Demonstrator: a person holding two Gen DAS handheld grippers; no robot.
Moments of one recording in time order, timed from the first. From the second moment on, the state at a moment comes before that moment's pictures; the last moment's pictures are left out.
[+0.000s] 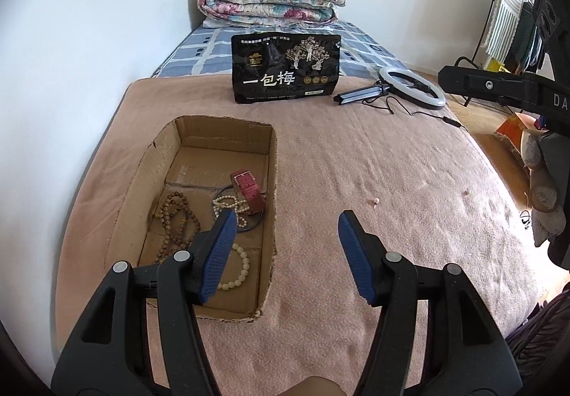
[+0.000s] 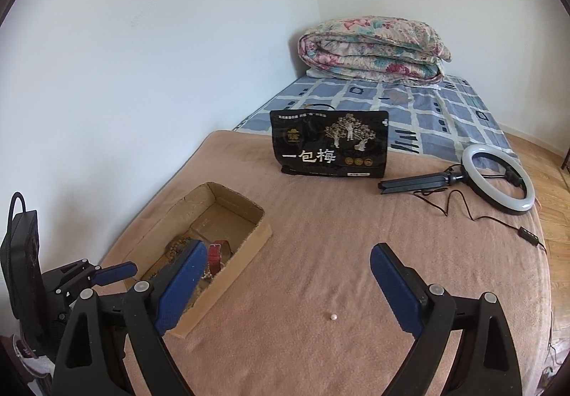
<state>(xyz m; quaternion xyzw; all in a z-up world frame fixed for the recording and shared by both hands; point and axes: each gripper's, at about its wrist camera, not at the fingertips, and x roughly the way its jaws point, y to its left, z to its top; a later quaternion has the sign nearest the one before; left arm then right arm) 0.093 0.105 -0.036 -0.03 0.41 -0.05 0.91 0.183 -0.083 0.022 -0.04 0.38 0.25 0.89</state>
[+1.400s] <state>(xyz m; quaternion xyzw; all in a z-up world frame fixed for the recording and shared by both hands) 0.199 -0.036 -0.152 0.01 0.50 -0.16 0.85 0.191 -0.328 -0.109 -0.04 0.46 0.10 0.88</state>
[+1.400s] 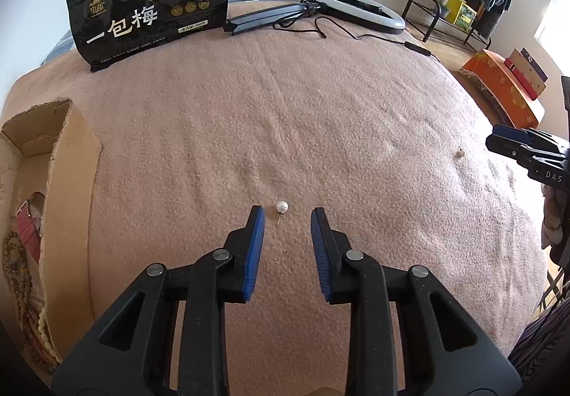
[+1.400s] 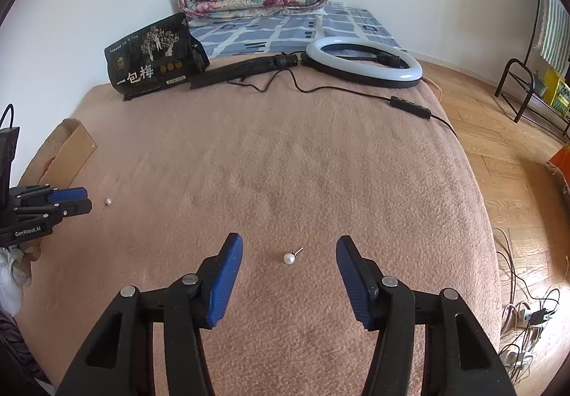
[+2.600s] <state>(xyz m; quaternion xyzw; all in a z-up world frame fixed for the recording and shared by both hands) 0.220 -0.041 -0.179 0.03 0.51 -0.16 0.85 0.208 -0.322 -0.158 -0.07 0.51 0.11 0.85</state>
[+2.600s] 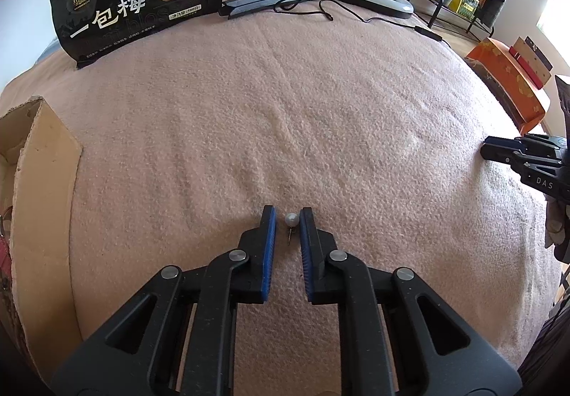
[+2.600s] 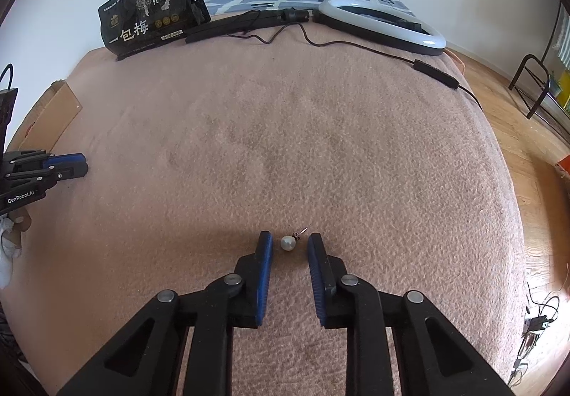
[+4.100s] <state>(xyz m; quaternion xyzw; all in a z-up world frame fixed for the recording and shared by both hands) 0.151 -0.001 -0.064 -0.01 0.43 -0.16 0.89 0.147 -0.218 -0.038 -0.11 0.42 0.19 0.88</state>
